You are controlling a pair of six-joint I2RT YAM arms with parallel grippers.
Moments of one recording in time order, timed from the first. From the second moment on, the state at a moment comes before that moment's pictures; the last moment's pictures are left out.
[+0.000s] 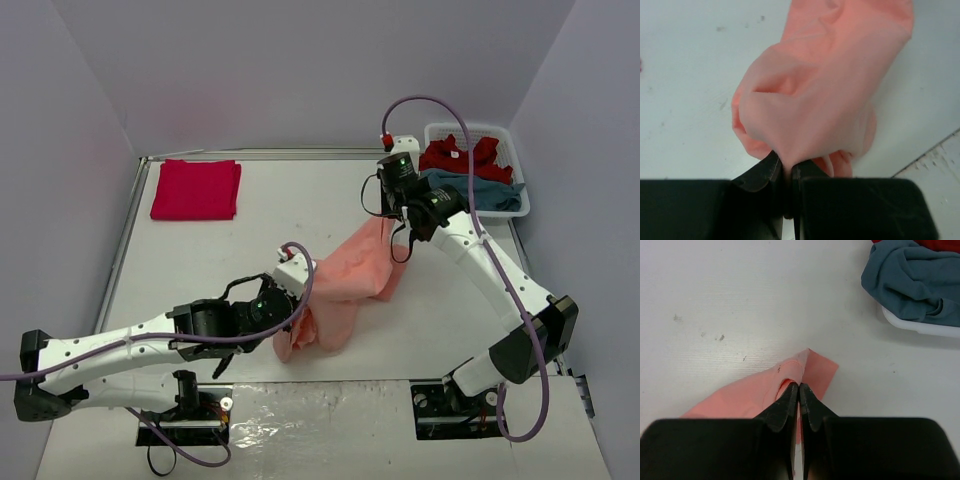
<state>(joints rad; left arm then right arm) -1.30 1.01 1.02 -0.65 -0.66 -0.37 0.54 1.49 1.51 -0.75 0.45 0.28</state>
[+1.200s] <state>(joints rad) -1.21 1.12 0.90 -0.51 -0.66 -0.43 0.52 1.53 1.50 -0.75 0.45 0.28</state>
